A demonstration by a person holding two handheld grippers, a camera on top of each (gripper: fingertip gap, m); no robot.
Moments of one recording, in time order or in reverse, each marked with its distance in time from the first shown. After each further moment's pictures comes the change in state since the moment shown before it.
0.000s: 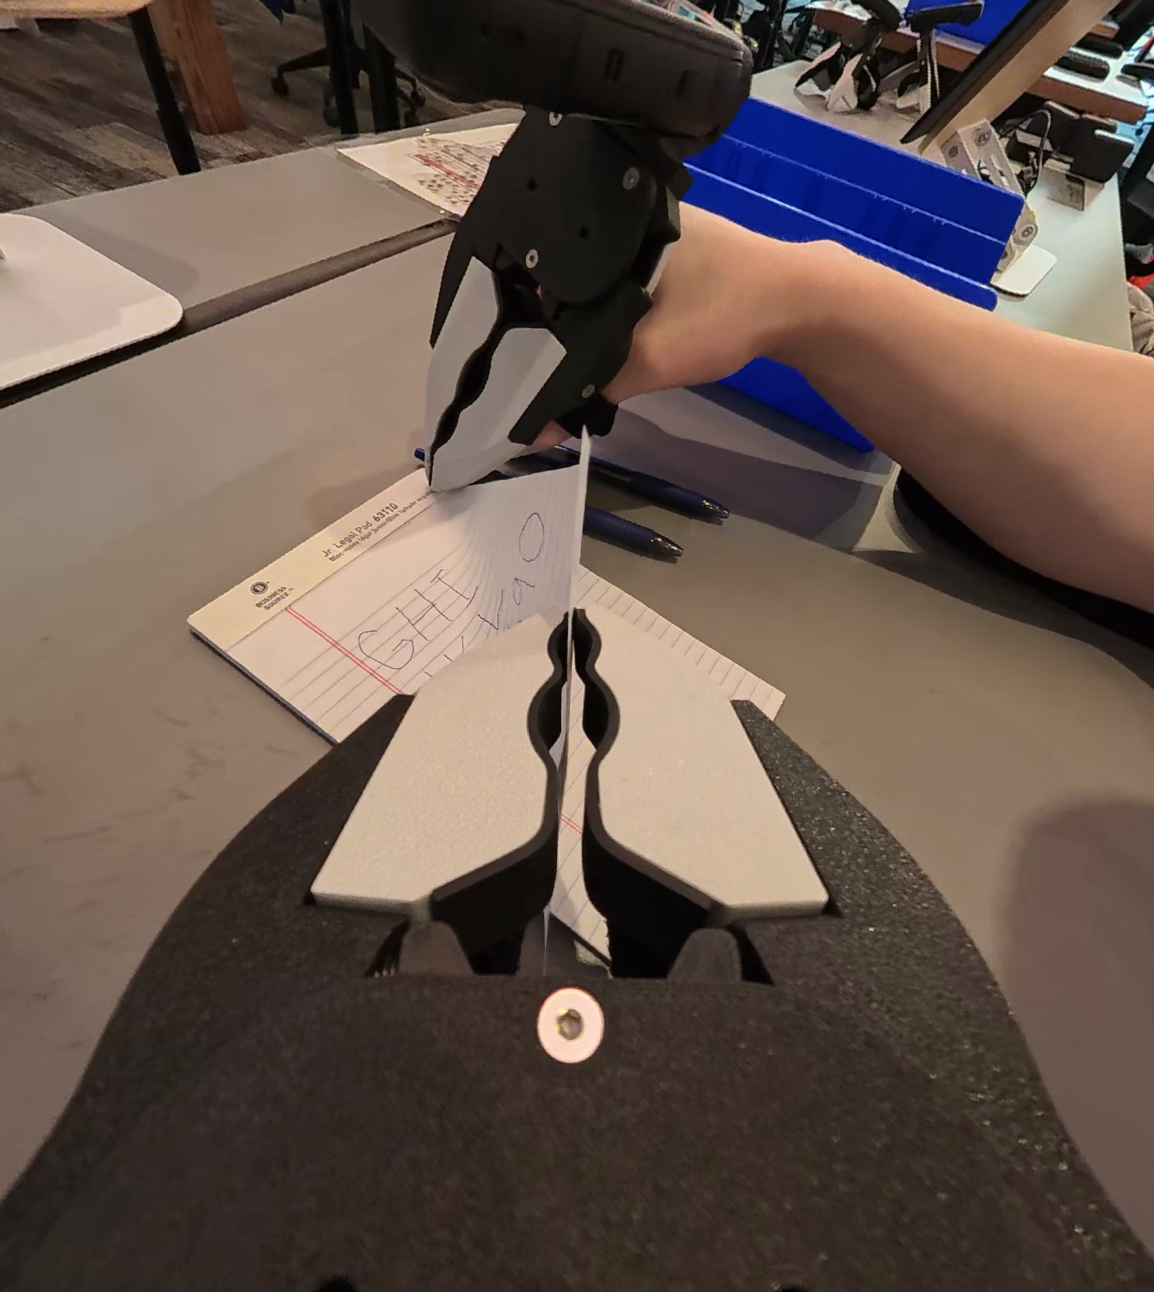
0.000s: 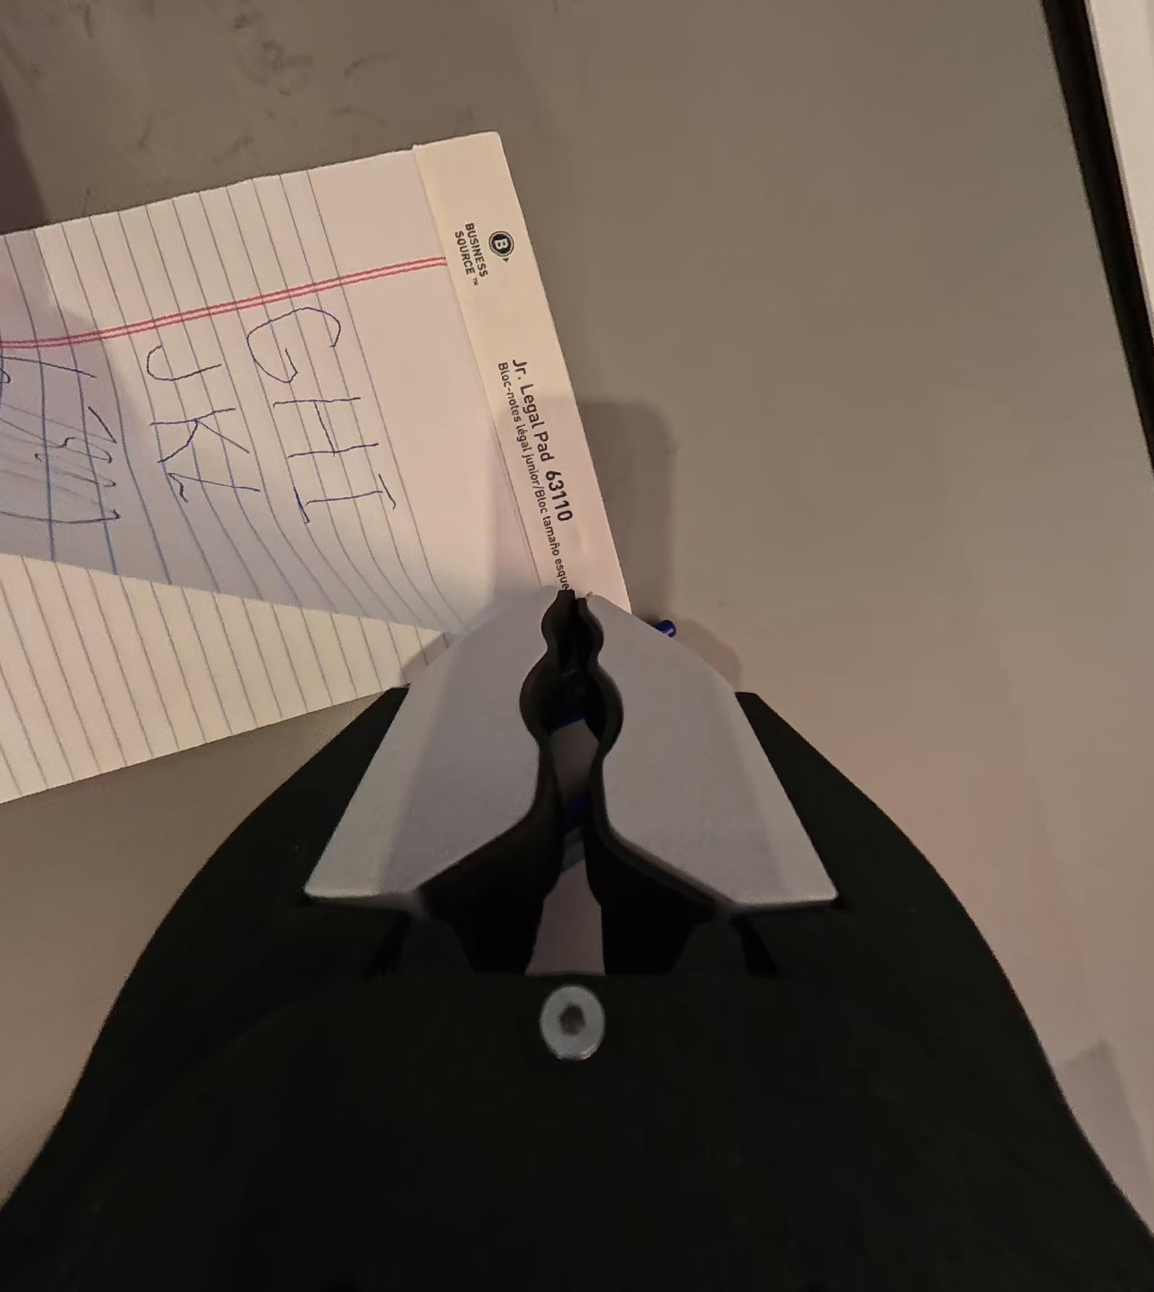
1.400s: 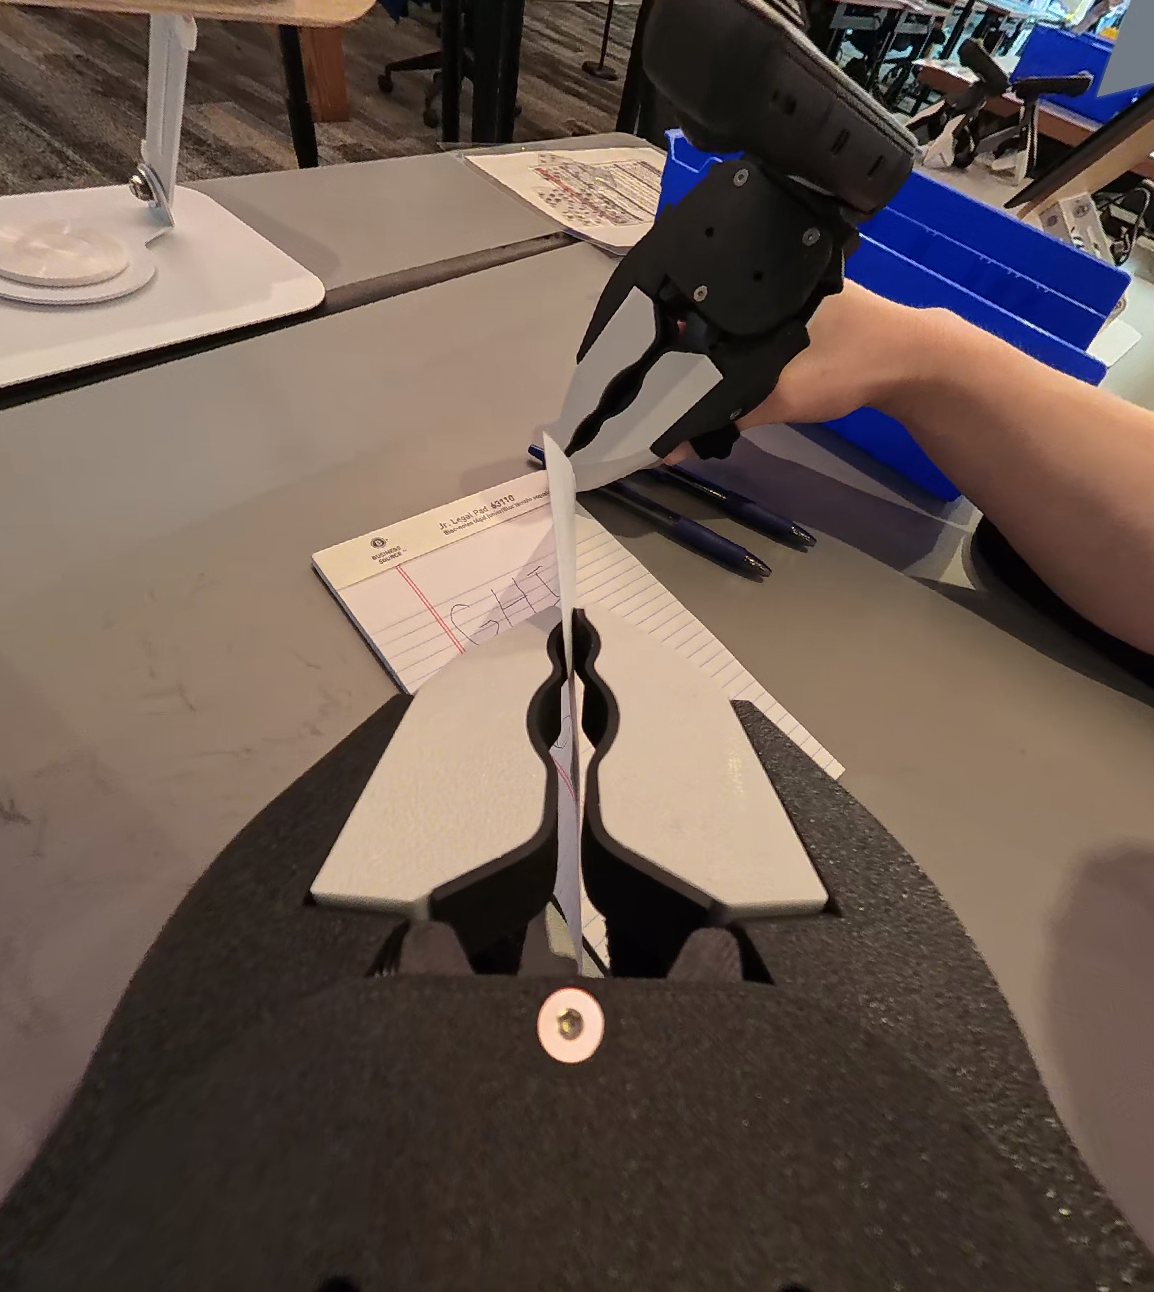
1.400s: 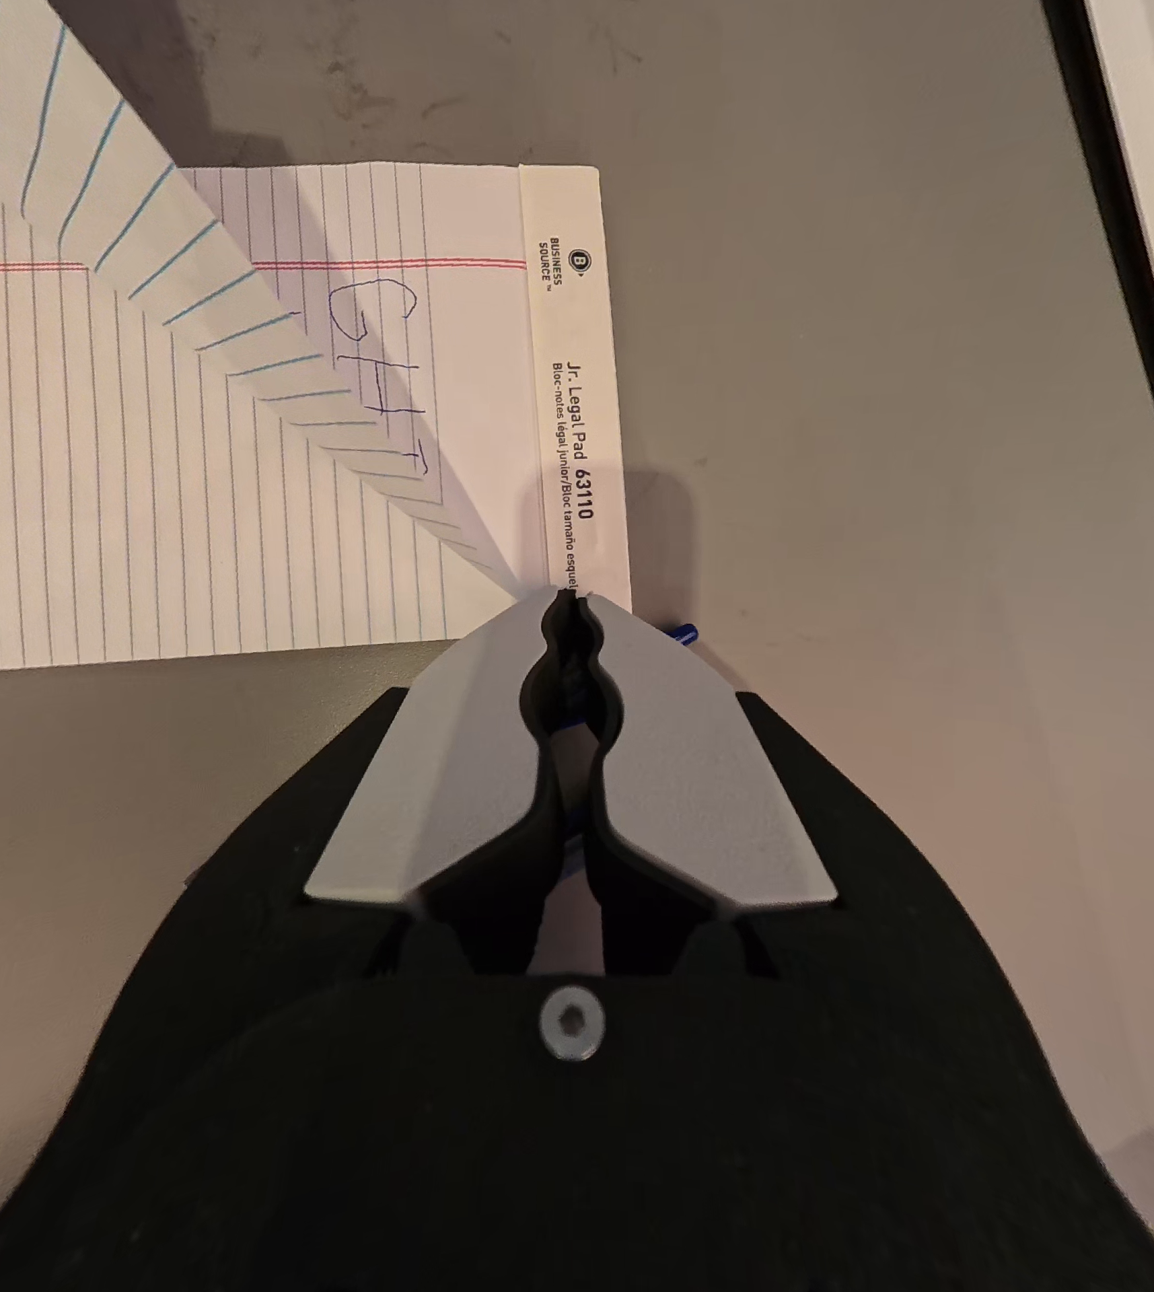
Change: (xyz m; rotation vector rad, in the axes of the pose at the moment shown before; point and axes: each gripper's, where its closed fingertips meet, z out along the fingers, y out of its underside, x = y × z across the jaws) left arm -0.039 -0.003 -0.016 0.018 -0.097 -0.096; right arm -0.007 0.000 -0.001 0.095 -0.060 -0.039
